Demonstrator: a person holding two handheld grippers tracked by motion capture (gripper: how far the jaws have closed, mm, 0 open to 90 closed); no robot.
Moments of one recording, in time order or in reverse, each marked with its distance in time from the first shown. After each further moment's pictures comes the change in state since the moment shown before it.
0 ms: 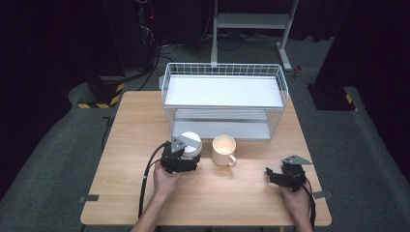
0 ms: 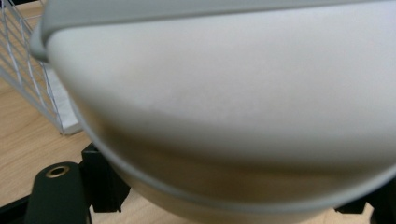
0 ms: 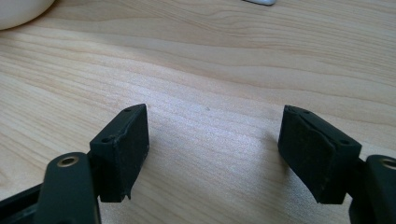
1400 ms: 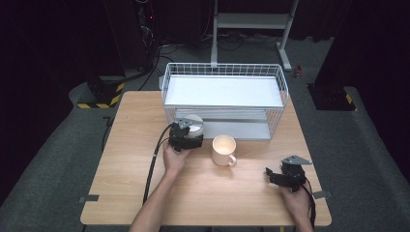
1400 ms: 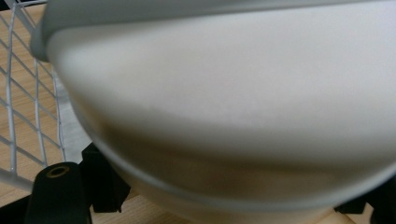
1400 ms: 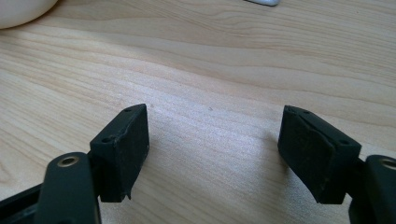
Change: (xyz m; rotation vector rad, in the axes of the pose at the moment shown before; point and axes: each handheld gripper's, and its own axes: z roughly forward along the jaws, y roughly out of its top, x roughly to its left) left arm 0.033 0.033 0.067 0.022 0.089 -0.095; right arm 0.000 0.000 0.000 0.001 0.007 -0.008
